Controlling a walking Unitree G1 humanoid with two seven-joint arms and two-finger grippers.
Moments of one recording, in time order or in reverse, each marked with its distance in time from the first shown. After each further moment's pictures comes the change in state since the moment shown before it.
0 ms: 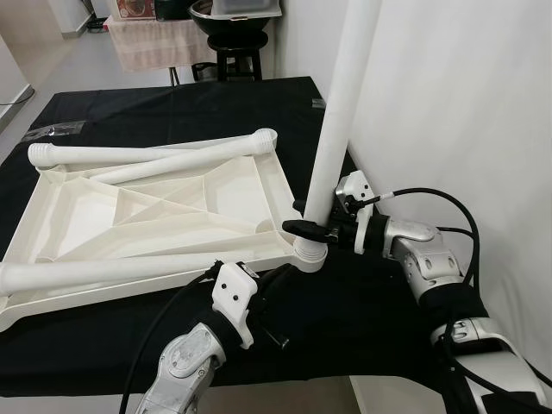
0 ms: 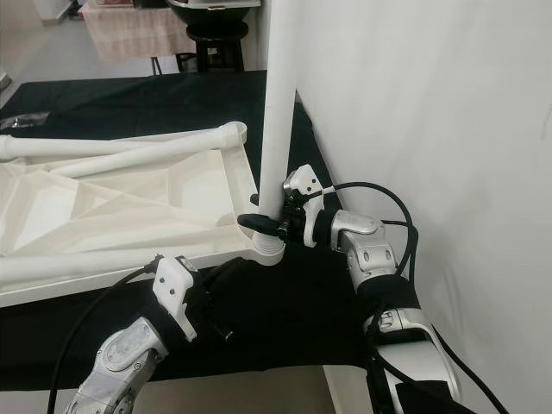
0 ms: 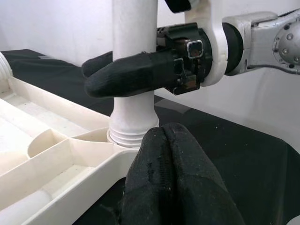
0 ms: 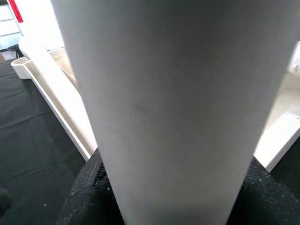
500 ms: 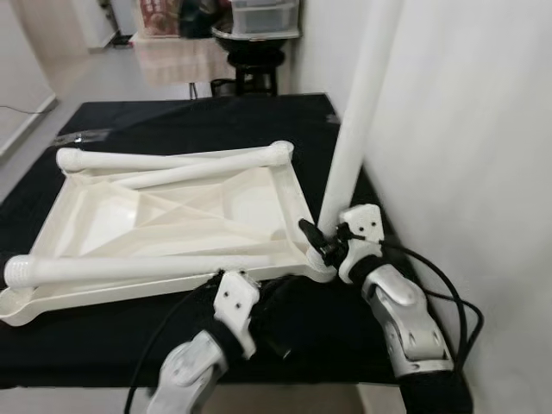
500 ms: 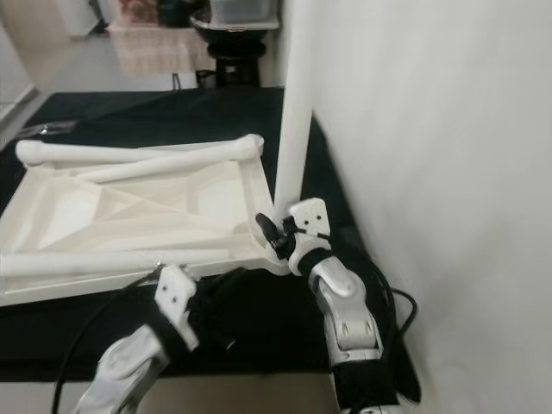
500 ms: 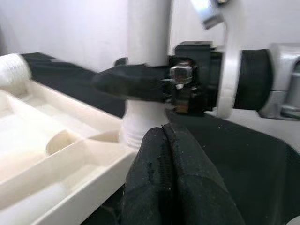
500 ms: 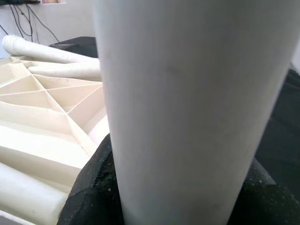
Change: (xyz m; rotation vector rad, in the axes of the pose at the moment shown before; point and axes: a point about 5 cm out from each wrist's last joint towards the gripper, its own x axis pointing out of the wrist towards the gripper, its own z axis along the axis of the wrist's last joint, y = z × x) left arm -0.002 0.001 -0.001 -0.001 0.006 0.008; right arm 0.017 0.050 -0.022 0.014 -0.064 -0.588
